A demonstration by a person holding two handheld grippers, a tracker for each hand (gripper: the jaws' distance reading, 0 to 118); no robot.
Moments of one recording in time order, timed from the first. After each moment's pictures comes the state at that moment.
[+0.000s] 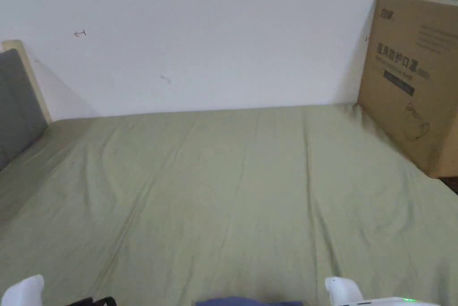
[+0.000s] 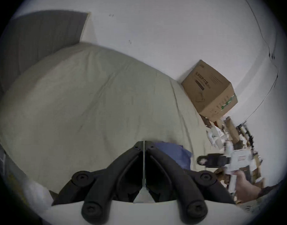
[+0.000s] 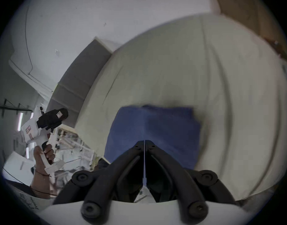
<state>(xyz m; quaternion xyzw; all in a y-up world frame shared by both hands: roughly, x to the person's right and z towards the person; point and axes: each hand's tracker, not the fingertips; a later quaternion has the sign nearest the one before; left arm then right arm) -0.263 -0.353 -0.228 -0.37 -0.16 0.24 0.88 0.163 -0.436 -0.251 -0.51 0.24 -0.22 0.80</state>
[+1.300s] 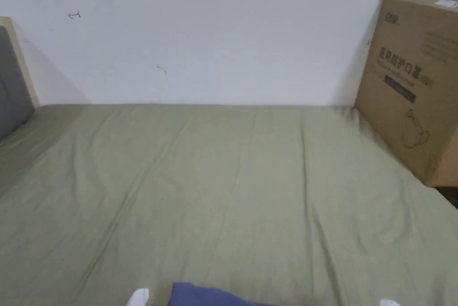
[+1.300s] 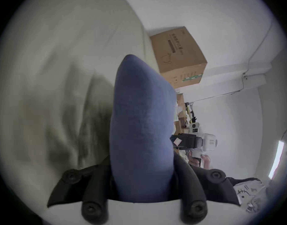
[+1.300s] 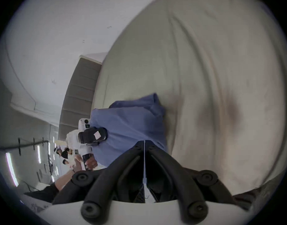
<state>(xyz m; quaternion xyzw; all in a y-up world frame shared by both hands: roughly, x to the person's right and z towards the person) -0.221 -0.480 -0.325 -0.48 -0.40 0.37 0.69 0.234 -0.432 -0.233 -0.49 0.20 -0.33 0.79</state>
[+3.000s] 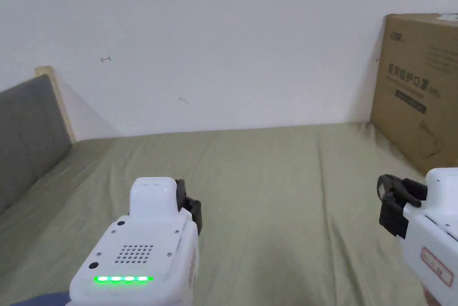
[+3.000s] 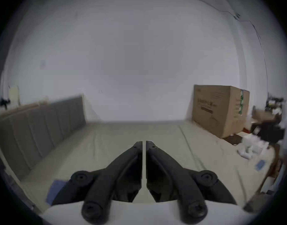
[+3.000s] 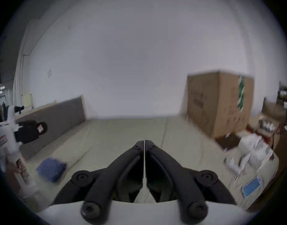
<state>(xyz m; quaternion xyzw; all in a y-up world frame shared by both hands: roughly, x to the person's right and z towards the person) -0.112 -0.268 -0.227 -0.01 -0.03 -0.04 1.00 0.177 -0.265 -0.199 -0.01 -0.01 -0.03 1.00</state>
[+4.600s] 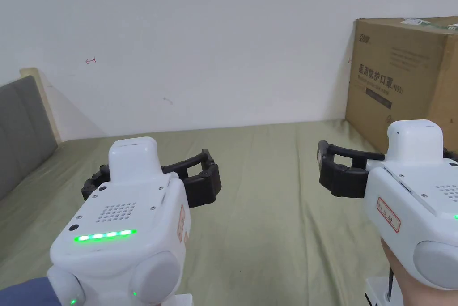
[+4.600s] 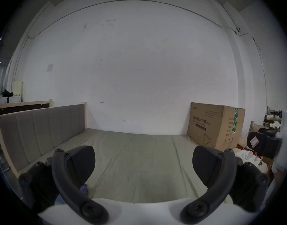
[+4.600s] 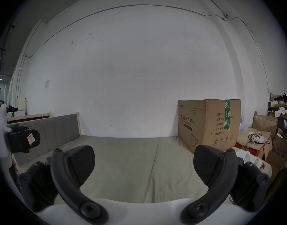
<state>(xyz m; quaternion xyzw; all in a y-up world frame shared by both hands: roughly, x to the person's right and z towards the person) -0.099 -0.226 -0.181 -0.02 -0.03 0.03 1.00 0.167 -0.233 -0.161 0.00 -0.01 -0.02 1.00</state>
